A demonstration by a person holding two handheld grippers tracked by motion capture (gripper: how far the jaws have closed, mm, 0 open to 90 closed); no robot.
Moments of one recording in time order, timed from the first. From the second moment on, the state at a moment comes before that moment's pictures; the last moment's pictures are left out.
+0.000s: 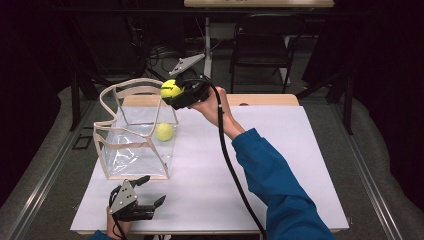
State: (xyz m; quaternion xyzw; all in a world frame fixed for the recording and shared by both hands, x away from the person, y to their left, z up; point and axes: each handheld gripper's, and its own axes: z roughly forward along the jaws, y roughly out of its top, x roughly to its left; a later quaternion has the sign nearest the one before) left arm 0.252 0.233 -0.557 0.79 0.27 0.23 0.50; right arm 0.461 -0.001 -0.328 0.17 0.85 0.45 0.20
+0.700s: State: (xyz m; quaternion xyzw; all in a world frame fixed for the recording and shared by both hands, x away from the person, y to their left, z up) left arm 0.252 0.233 -0.557 0.79 0.27 0.23 0.50; right arm 0.461 0.011 -0.322 0.16 0.85 0.46 0.21
